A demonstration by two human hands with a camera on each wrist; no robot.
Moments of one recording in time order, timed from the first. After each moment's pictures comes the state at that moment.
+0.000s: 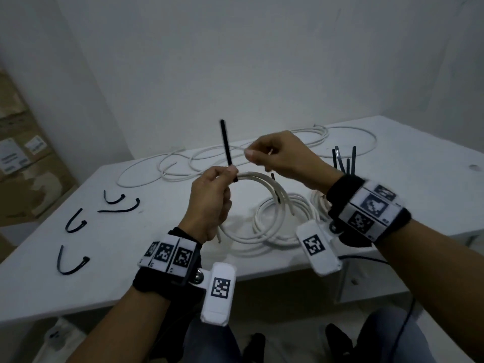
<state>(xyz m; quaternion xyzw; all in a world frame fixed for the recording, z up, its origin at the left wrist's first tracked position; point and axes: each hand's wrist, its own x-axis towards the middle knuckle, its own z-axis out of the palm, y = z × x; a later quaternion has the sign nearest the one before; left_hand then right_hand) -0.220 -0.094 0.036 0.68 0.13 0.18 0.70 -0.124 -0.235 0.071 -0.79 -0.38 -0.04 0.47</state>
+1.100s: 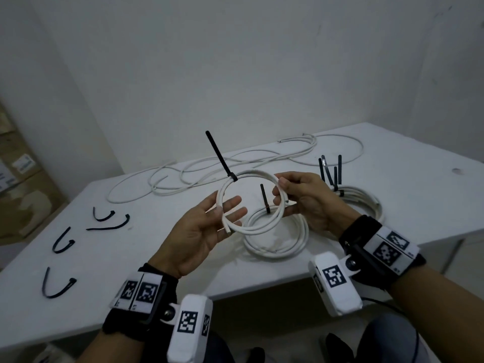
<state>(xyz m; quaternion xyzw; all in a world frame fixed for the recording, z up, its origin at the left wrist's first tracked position) -0.237 -0.083 0.018 0.55 0.01 0.03 0.84 -0.122 -0.281 0.012 -0.56 -0.23 0.17 0.78</state>
